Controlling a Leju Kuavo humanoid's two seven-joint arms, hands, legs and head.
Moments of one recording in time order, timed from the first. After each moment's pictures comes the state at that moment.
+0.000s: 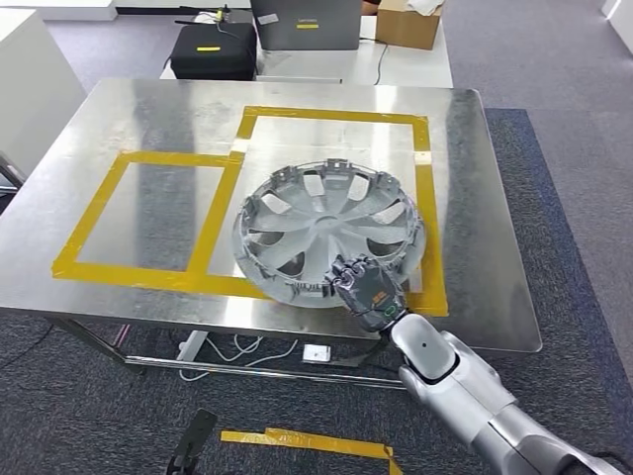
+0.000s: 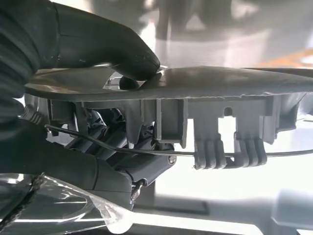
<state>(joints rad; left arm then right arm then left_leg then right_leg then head) -0.26 -0.04 -1.55 -0.13 1.32 0.35 -0.27 -0.55 -0.08 0.81 -0.94 1.35 -0.54 -0.07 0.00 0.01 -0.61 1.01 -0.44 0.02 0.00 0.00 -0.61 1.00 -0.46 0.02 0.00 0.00</state>
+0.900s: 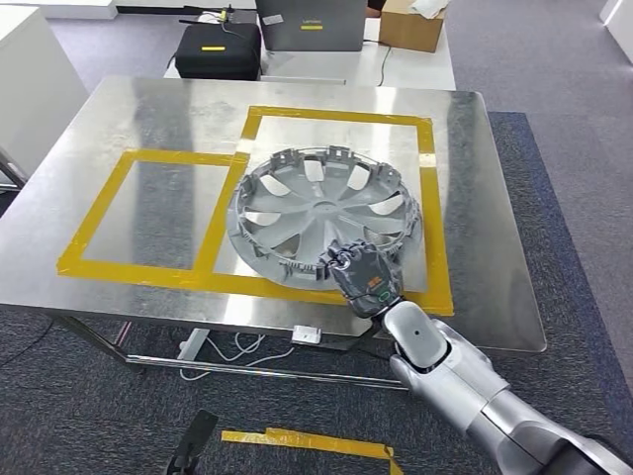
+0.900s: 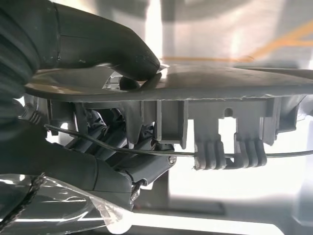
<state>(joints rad) -0.26 -0.05 -1.55 -0.13 1.31 0.37 -0.26 -0.61 -0.08 0.88 -0.92 1.26 -0.53 0.02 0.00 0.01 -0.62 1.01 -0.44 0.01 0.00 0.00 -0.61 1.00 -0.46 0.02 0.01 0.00</state>
